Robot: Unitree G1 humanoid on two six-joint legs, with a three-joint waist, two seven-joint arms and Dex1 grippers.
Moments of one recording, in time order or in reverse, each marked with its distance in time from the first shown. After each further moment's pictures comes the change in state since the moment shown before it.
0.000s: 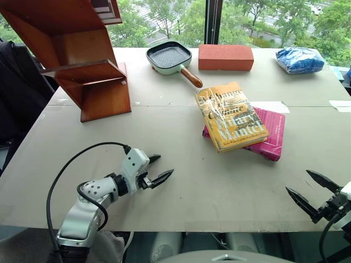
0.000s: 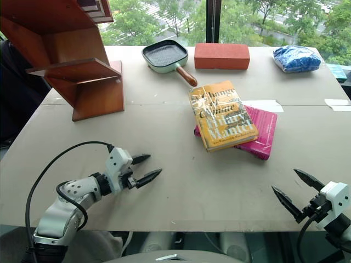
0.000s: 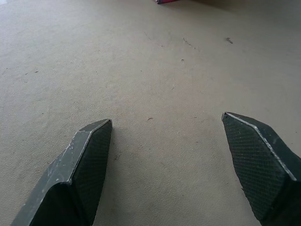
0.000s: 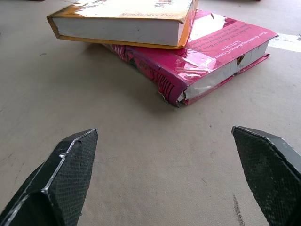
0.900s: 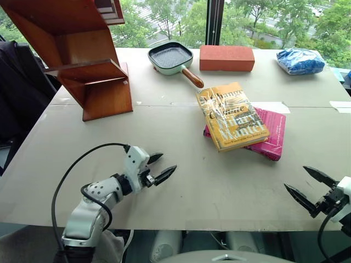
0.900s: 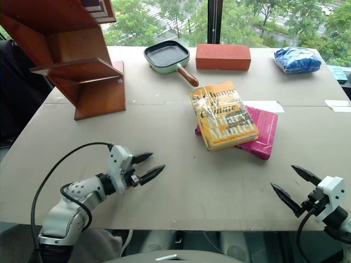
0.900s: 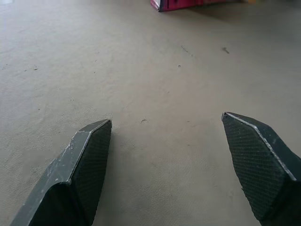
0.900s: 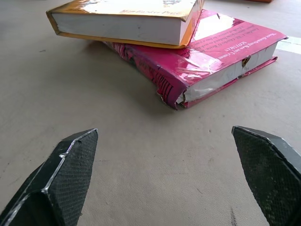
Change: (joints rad) left arm -0.023 -0.073 0.012 -0.012 -0.099 0.076 0.051; right arm -0.082 -0.056 0.039 0.102 0.008 -0.041 0.030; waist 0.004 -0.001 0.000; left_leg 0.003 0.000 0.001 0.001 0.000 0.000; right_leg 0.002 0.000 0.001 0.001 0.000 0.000
